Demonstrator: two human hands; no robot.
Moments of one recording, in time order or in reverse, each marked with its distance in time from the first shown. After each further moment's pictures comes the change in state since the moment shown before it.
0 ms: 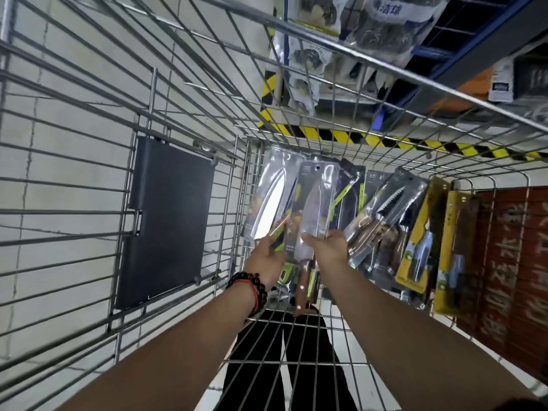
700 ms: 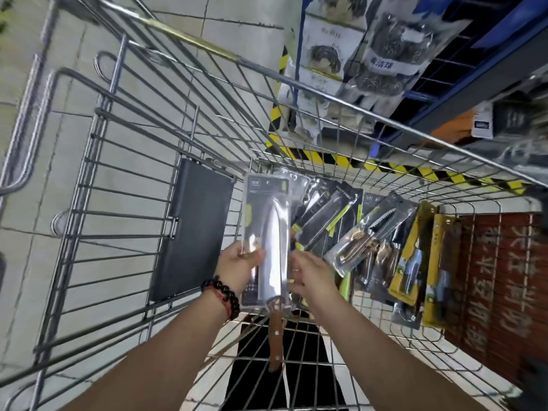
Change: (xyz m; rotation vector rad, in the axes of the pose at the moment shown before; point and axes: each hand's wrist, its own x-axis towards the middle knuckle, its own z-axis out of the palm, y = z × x) left_hand -0.046 0.008 -0.064 -0.493 0.163 0.020; right_hand -0.118 -0.016 -0.003 0.205 -0.334 -0.024
